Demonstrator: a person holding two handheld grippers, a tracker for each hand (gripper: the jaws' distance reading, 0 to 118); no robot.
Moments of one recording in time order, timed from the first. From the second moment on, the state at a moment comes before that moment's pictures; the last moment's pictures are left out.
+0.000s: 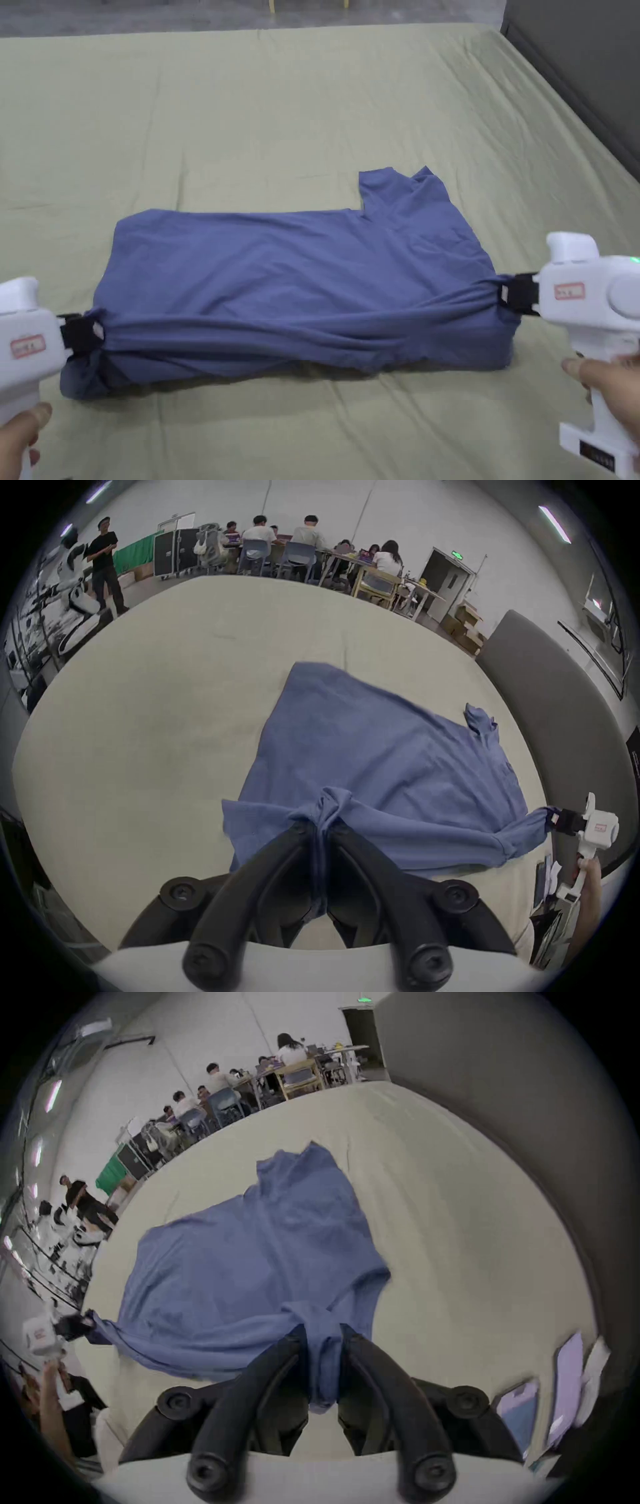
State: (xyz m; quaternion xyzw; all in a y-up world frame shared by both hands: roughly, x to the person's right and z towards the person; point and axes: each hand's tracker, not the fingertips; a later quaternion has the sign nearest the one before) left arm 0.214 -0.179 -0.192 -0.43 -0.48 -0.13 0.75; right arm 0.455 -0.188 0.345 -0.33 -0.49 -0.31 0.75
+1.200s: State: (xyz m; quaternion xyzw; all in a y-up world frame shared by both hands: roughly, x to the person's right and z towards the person) left arm 0.147 -0.220 -0.123 -0.43 -0.46 -0.17 0.76; right arm 0.332 -0.209 0.327 -0.32 -0.46 -0.26 0.79
